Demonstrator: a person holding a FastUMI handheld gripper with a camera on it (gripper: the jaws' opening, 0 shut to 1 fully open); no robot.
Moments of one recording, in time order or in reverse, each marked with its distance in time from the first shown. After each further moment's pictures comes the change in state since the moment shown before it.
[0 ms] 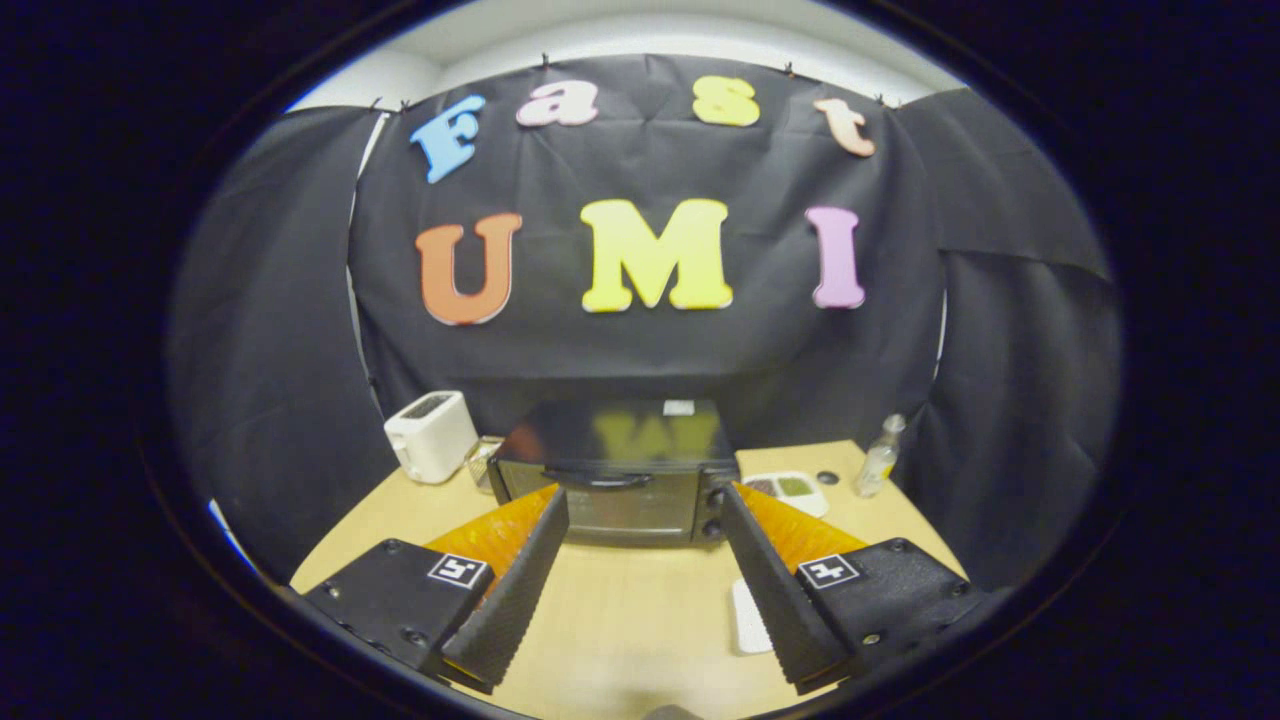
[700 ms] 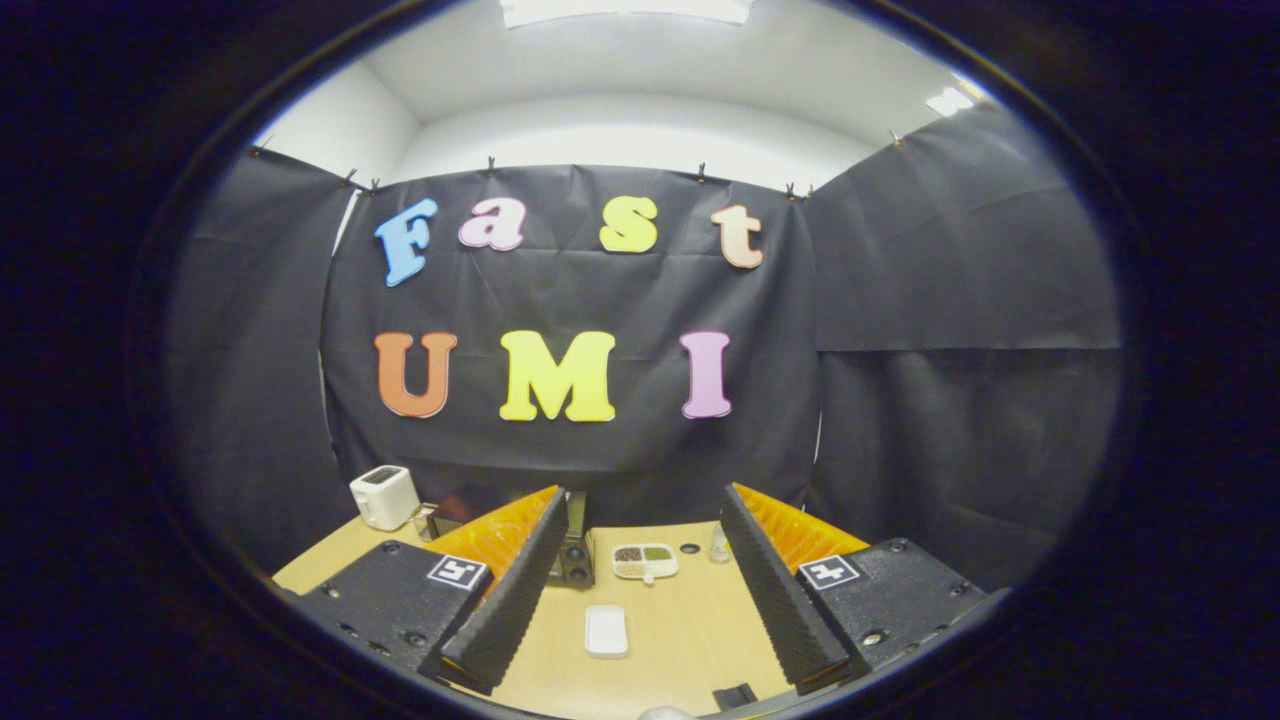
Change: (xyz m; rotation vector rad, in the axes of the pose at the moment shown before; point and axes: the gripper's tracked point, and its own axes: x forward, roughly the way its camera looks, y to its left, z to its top) arm -0.173 -0.142 0.066 -0.009 -0.200 -0.098
